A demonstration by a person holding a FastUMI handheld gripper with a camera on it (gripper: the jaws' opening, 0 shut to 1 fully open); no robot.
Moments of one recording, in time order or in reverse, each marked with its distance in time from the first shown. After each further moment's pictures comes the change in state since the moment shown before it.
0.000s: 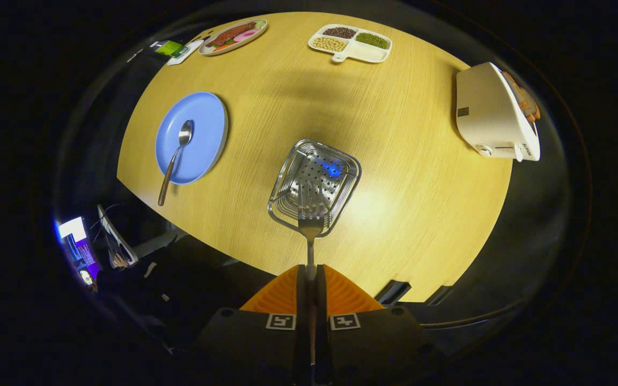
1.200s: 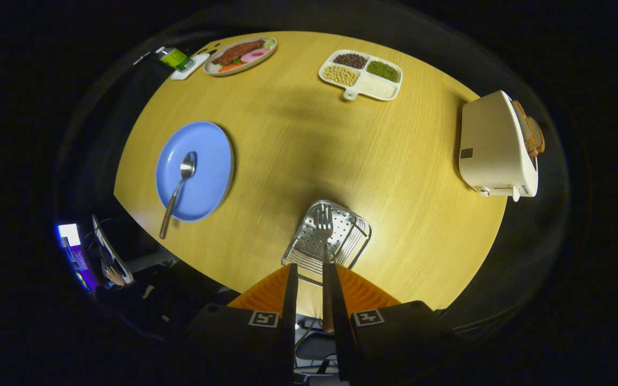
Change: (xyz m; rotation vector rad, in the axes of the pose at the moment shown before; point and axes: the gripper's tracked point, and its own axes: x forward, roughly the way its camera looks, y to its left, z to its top) arm -0.015 0.029 0.065 -0.008 -0.279 -0.003
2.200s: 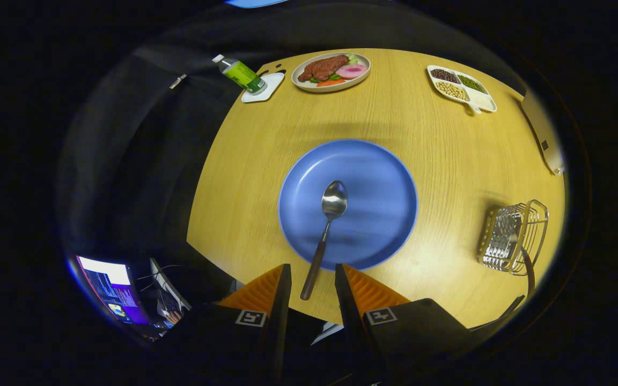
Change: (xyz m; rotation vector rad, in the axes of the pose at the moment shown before) arm 0.063 0.254 0.028 0.149 -0.154 0.291
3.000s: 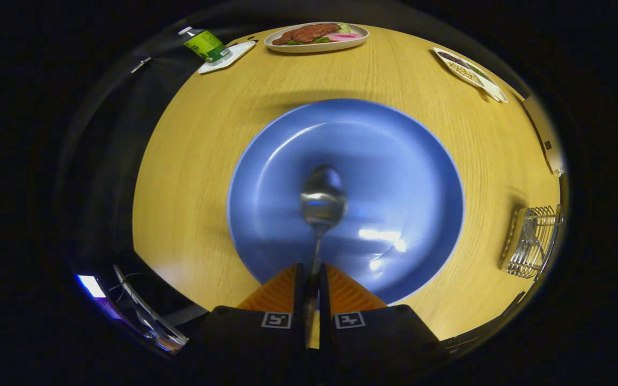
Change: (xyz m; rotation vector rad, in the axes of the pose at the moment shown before) arm 0.089 -0.027 0.000 0.015 0.052 -0.236
